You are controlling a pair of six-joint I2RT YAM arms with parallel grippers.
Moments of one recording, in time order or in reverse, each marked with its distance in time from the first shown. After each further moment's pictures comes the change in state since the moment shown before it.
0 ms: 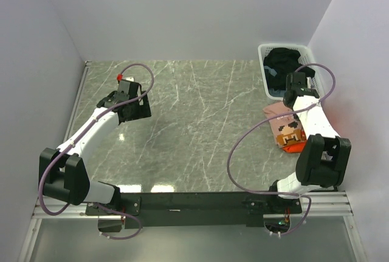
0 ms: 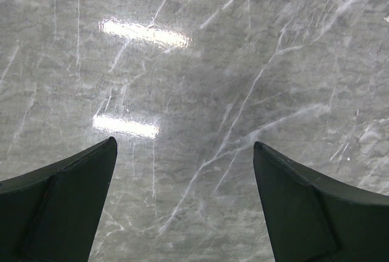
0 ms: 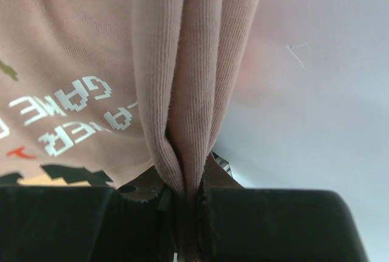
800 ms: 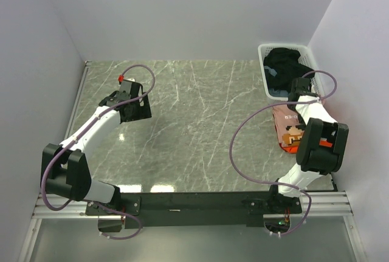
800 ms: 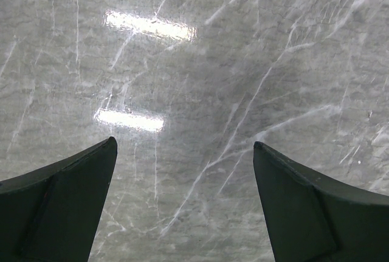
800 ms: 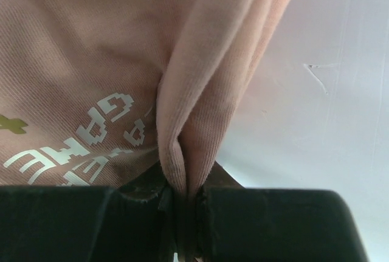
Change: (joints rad) left arm 0.001 0.034 0.000 0.000 -0.008 0.000; right arm -0.108 0.159 -0.052 0.161 0.064 -0.059
